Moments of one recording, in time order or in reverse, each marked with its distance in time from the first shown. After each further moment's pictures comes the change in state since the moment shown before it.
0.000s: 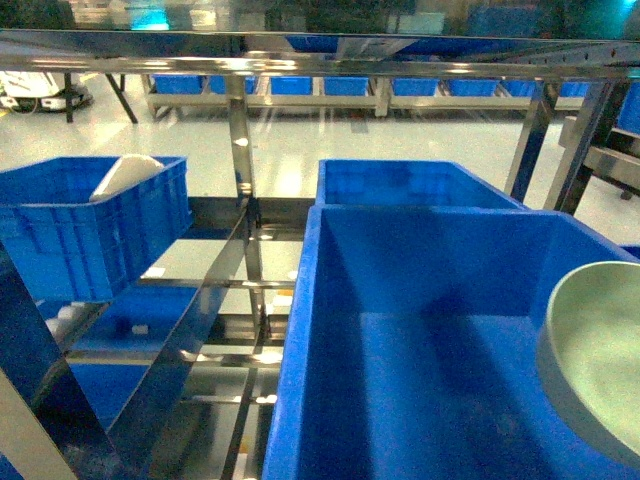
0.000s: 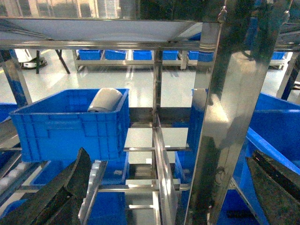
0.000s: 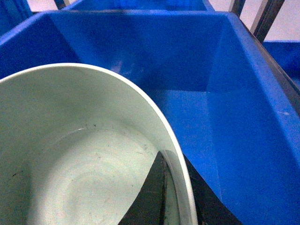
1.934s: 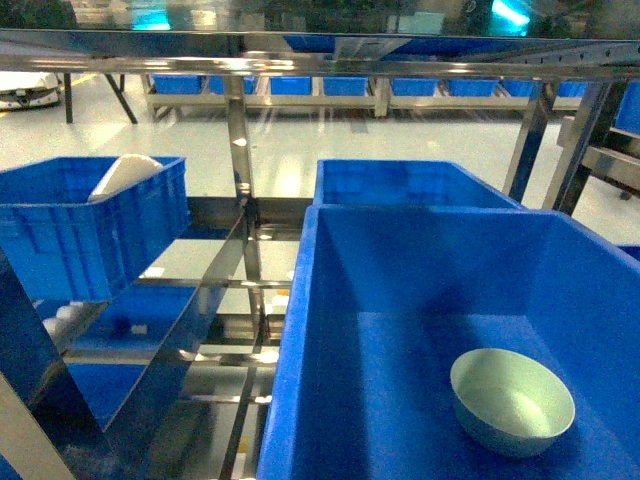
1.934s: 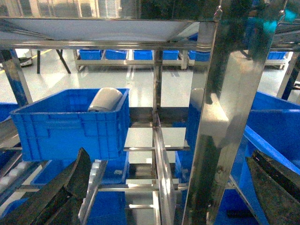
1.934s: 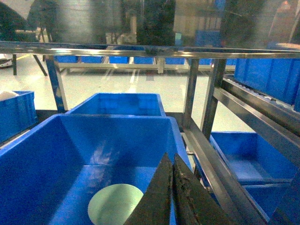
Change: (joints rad) left arm 0.000 0.000 0.000 0.000 0.000 0.000; right arm -0.127 -1.315 -0.266 -0.602 -0.015 -0.074
